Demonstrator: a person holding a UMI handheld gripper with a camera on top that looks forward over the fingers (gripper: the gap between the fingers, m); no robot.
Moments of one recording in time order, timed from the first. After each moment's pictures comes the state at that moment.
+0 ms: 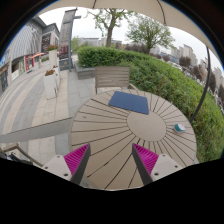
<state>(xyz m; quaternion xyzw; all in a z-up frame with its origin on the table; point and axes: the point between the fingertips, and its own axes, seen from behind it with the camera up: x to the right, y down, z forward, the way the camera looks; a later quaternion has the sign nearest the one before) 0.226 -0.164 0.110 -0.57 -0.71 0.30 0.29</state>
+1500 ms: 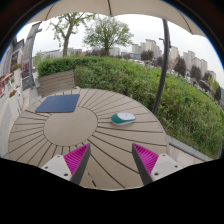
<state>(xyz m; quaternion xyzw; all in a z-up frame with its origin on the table) 0.148 0.144 0.031 -0.68 -0.56 0.27 0.39</state>
